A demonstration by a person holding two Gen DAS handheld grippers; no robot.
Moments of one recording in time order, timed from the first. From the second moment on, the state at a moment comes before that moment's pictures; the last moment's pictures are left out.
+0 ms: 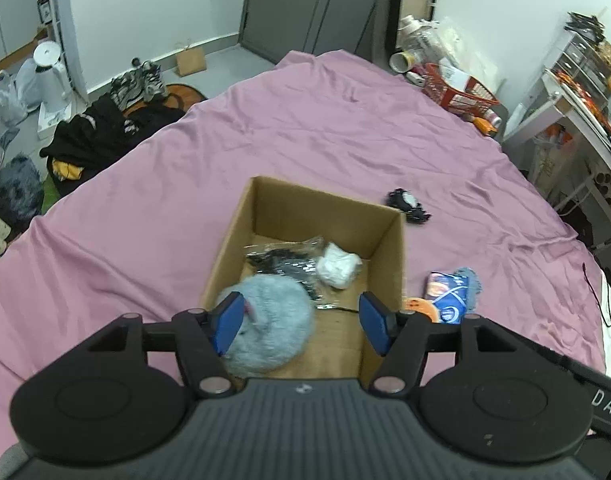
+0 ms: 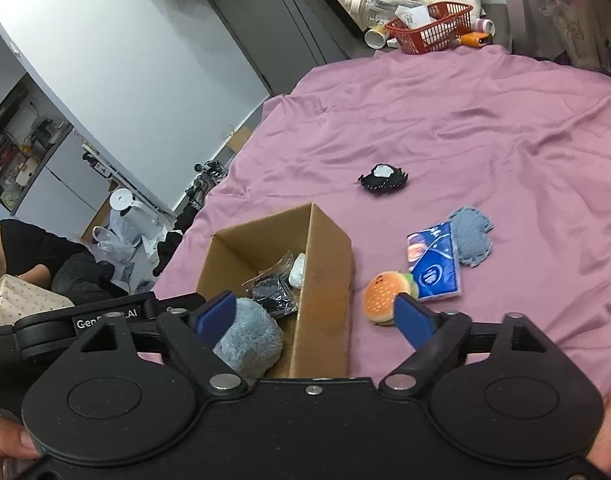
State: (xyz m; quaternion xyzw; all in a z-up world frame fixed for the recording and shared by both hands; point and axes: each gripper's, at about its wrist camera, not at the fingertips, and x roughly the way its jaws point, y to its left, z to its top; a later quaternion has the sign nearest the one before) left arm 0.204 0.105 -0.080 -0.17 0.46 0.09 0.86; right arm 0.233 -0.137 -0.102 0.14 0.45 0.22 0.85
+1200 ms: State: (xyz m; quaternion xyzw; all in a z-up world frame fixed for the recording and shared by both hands) left arm 0.246 -0.010 -0.051 -0.16 0.45 0.08 0.88; right arm 0.283 -0.262 -0.082 0.16 0.43 0.20 0.87
